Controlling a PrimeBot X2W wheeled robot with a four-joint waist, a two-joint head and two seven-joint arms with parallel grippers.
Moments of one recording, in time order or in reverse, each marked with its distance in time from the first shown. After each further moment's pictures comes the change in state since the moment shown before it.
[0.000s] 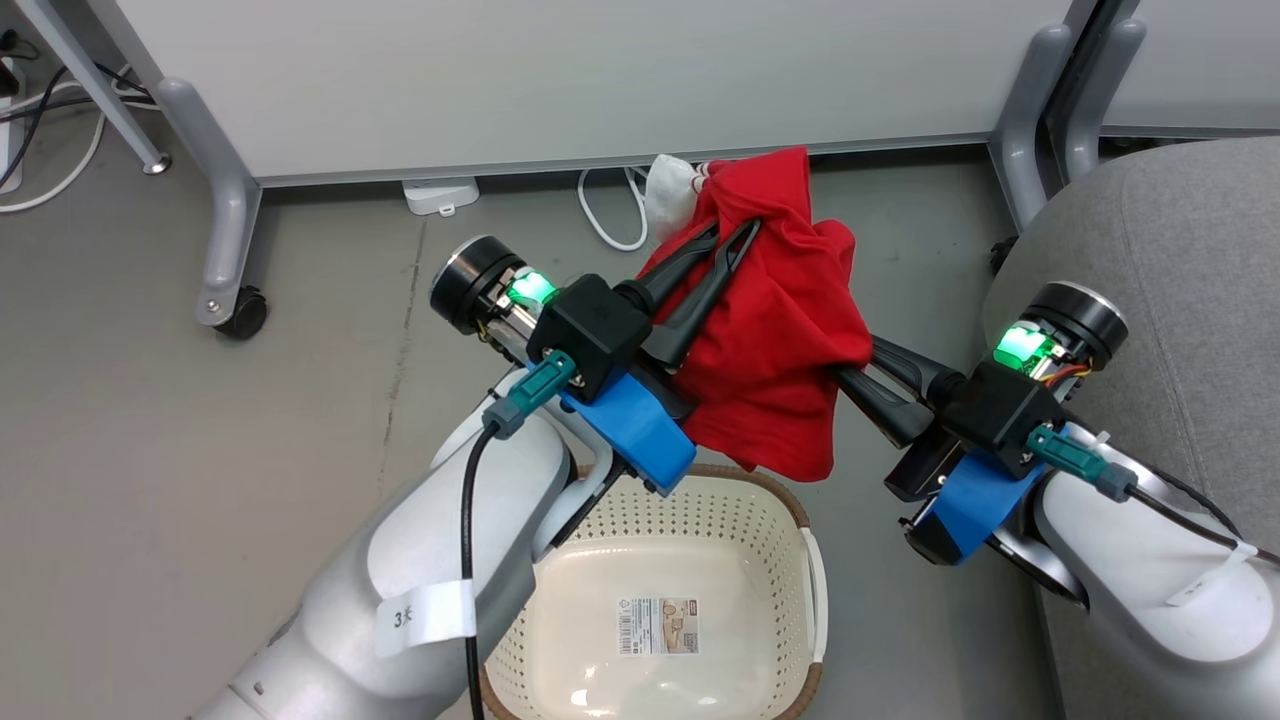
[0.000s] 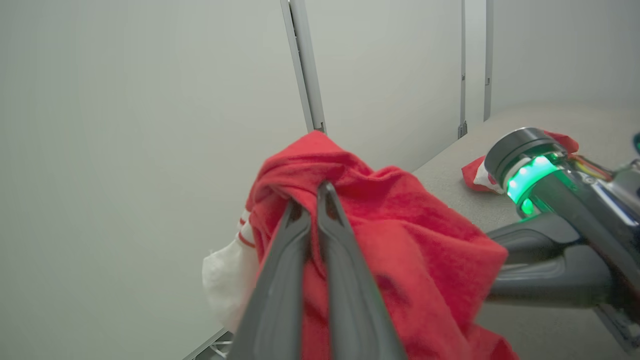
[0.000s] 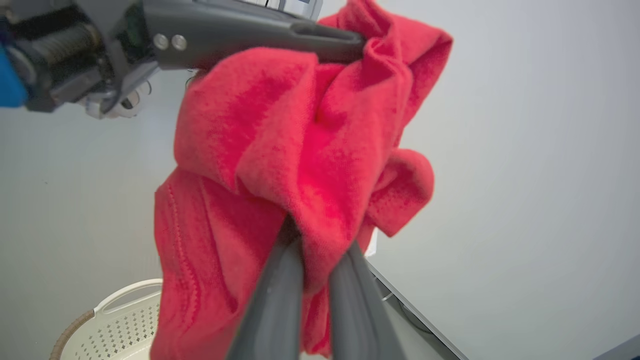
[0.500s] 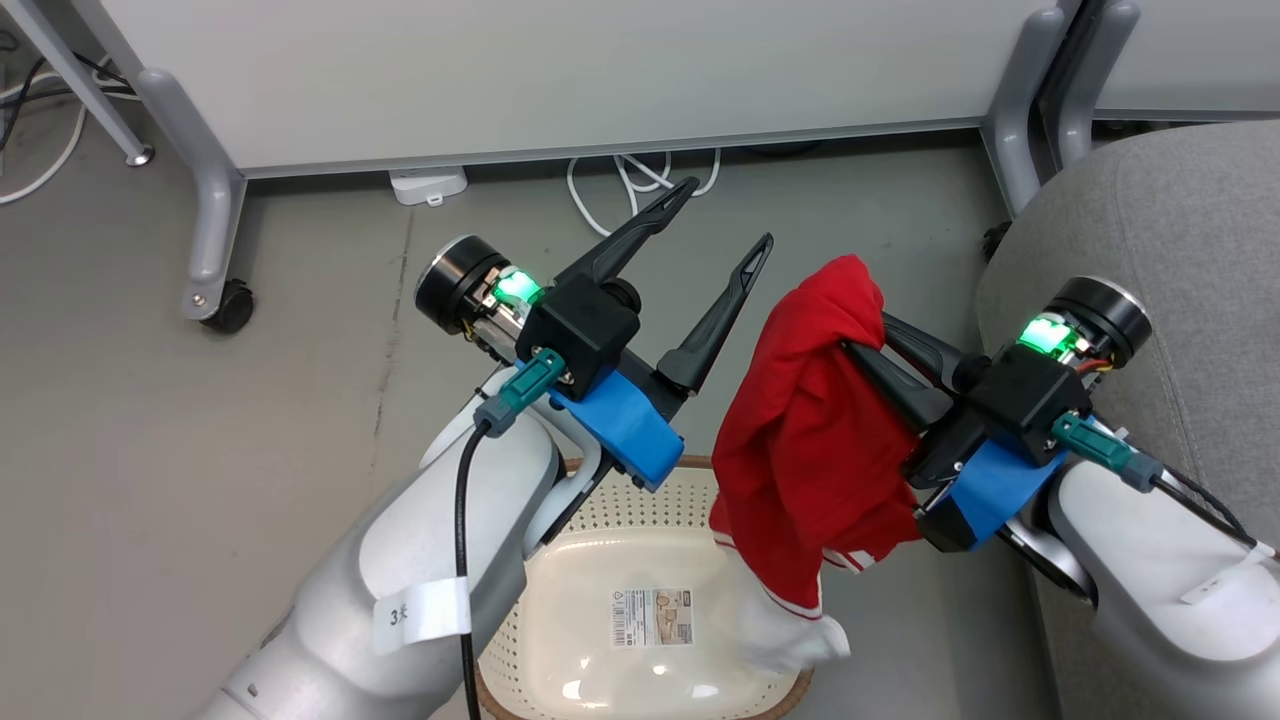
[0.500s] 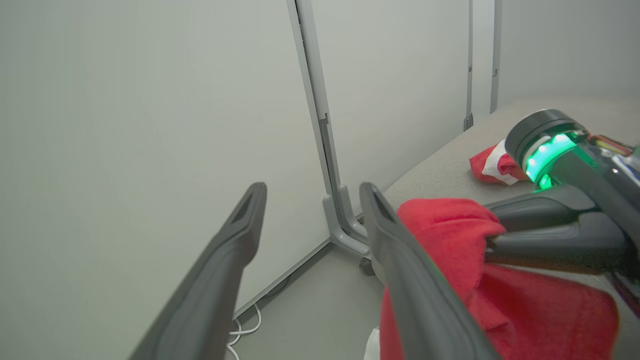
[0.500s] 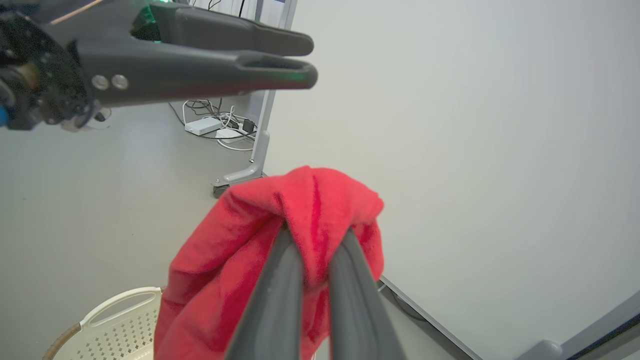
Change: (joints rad) left arm 0.006 0.003 0.024 0.017 0.026 0.000 0.000; right arm 0.023 0.018 -0.073 0.000 -0.003 0.000 0.000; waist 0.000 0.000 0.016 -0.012
